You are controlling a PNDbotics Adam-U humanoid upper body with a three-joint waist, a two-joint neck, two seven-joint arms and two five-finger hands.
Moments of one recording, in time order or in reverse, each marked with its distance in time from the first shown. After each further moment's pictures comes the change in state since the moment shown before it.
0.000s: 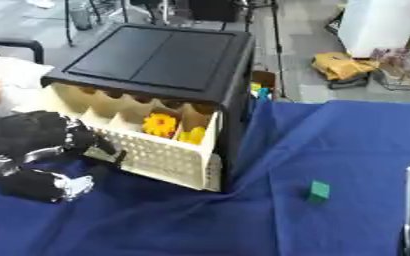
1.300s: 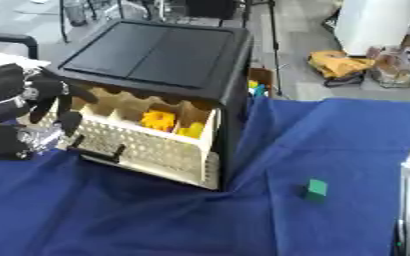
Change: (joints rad) left arm -0.035 -0.006 0.096 0.000 0.153 -0.008 0.138; right arm -0.009 0.000 0.000 0.000 0.000 0.002 0.001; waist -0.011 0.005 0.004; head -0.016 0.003
